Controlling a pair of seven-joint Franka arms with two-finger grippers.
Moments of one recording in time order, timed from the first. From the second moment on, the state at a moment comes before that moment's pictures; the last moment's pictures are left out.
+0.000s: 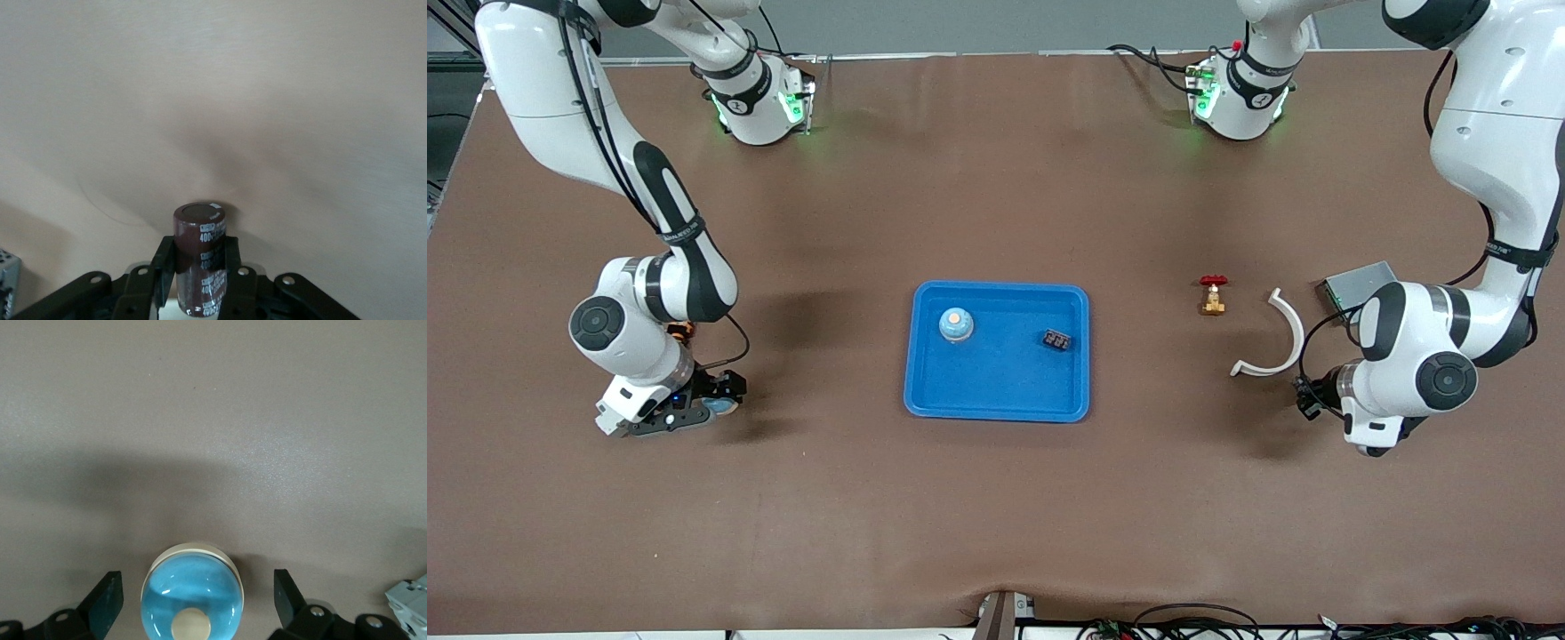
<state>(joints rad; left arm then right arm) 0.31 0.71 -0.35 -1.64 0.33 2.14 -0.84 0.08 0.59 -0.07 -1.94 -0.02 2.64 -0.18</state>
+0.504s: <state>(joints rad) 0.28 0.62 -0.48 -1.62 0.05 2.11 -1.09 0.08 0.59 -0.06 -1.96 -0.02 2.69 -0.18</state>
